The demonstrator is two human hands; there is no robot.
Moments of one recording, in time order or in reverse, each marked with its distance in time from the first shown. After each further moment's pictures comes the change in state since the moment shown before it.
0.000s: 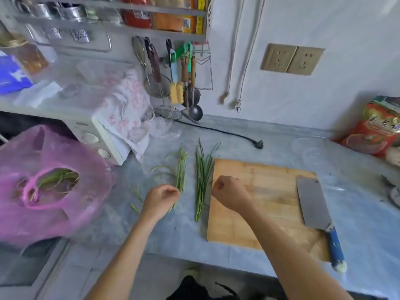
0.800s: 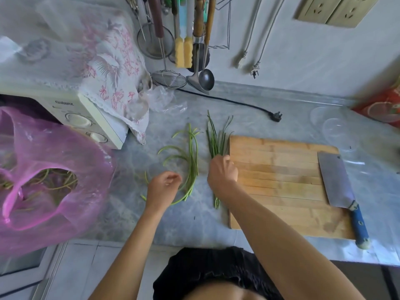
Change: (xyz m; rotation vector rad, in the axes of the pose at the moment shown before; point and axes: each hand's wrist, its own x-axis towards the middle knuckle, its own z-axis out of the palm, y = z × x) left_hand 0.050 -0.055 -0.027 -0.101 -0.027 -0.136; right_hand 0.089 -0.043 0.104 -0.559 0.000 0.287
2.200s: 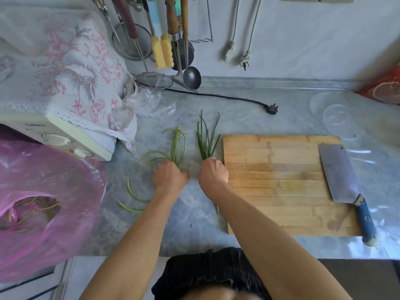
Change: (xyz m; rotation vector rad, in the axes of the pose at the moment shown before) left_hand 0.052 0.054 0.051 0.892 0.044 -0.147; right_hand 0.024 -0.001 0.004 0.211 -0.098 0.056
